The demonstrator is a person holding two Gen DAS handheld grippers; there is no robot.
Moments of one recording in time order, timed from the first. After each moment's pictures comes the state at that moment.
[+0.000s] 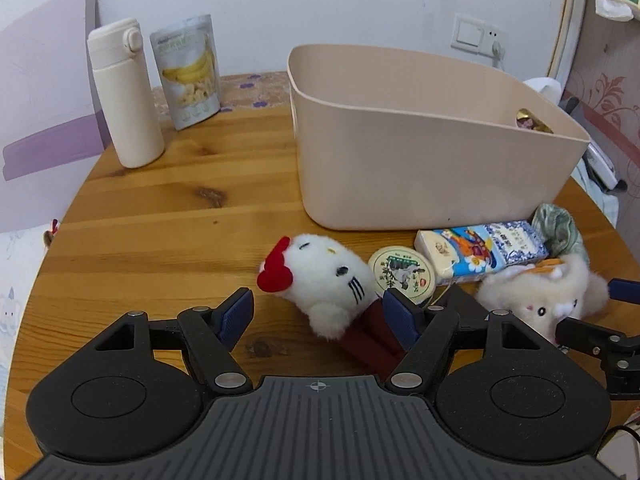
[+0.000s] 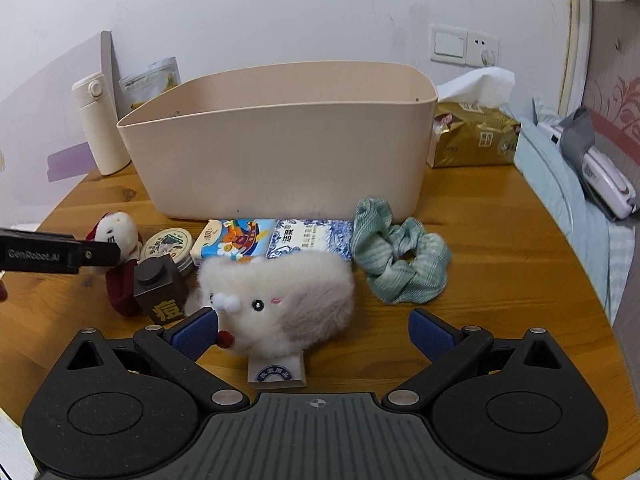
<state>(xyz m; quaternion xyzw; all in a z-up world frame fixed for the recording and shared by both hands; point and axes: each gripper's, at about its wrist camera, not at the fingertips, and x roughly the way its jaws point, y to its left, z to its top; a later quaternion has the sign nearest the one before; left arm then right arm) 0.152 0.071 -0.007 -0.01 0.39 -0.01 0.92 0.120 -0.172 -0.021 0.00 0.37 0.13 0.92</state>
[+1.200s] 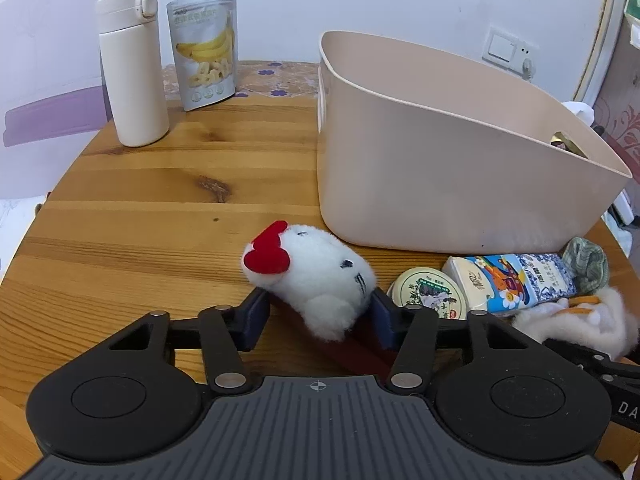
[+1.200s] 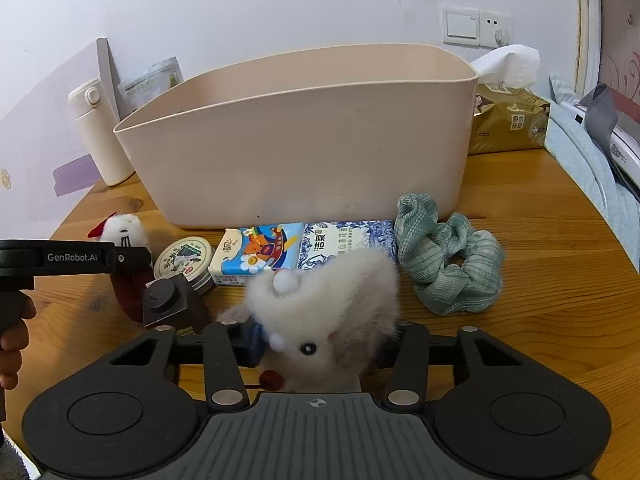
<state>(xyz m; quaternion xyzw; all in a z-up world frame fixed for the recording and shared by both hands) 0.181 0.082 -0.026 -0.06 0.39 0.01 0.92 0.144 -0.152 -0.035 0.03 0.38 0.14 0.91</state>
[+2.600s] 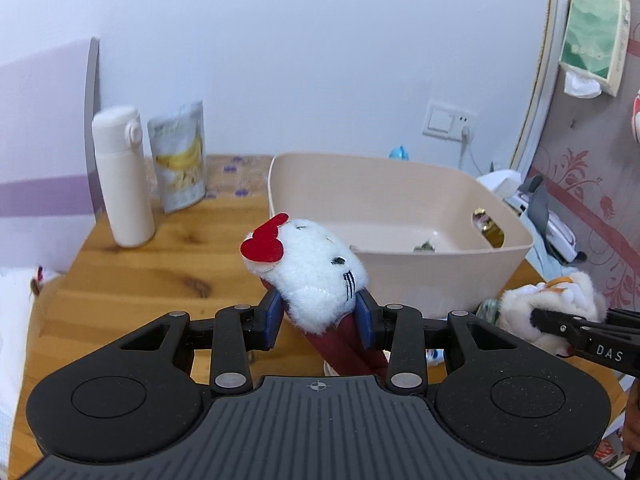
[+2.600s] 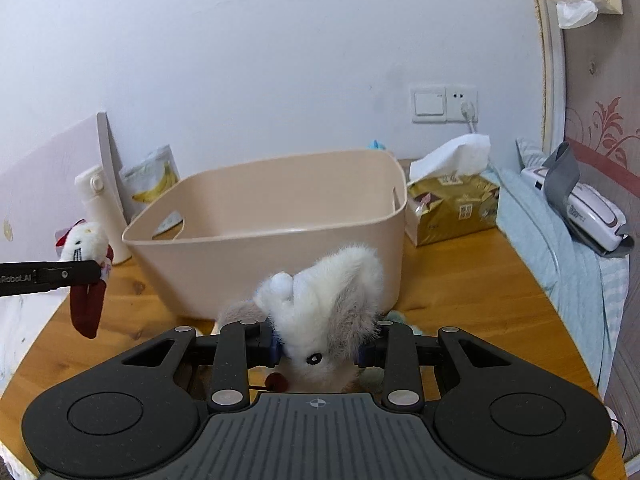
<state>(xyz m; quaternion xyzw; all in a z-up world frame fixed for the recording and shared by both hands) 0.138 0.071 0.064 -0.05 0.29 -0.05 0.96 0.131 -0.195 0.033 0.05 0.29 0.12 0.95</state>
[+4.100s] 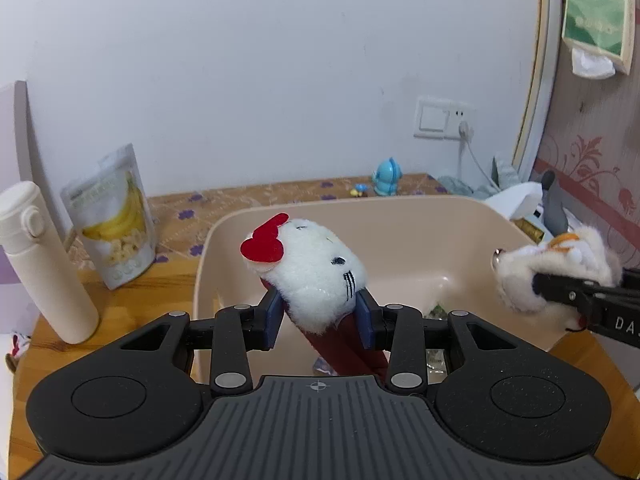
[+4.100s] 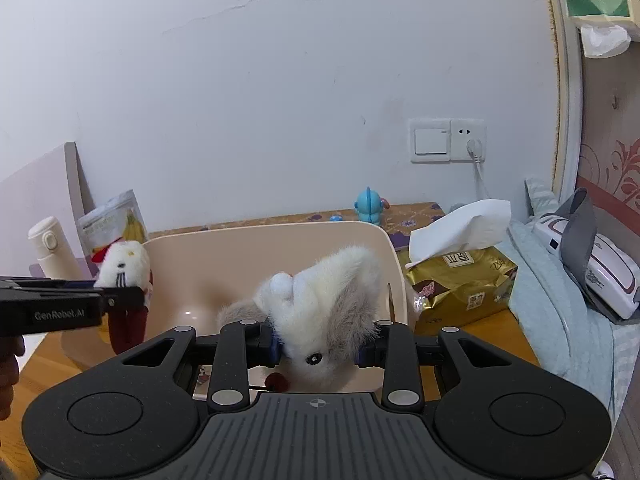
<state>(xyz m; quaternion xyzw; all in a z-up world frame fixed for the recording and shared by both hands) 0.275 0.033 0.063 0.00 0.30 -0.07 0.95 0.242 -0.193 0.055 0.04 0.27 0.11 0.96</state>
